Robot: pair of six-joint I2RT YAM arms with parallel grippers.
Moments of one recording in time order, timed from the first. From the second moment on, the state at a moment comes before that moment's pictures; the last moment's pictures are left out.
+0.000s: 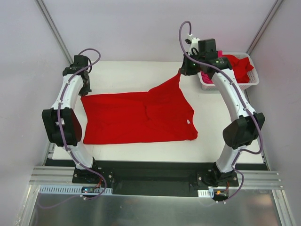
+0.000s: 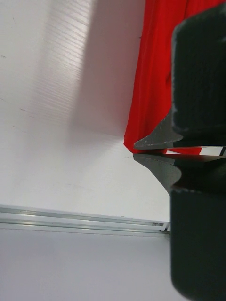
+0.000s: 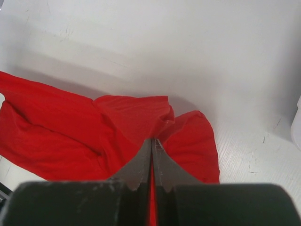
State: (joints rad) left arm 0.07 1.73 1.58 -0.94 -0.32 -0.04; right arm 0.32 1.80 1.94 -0.80 -0.26 0.10
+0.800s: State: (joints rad) left arm 0.05 1.88 1.66 -0.94 -0.32 -0.04; right arm 0.32 1.71 1.82 -0.83 -0.24 0.08
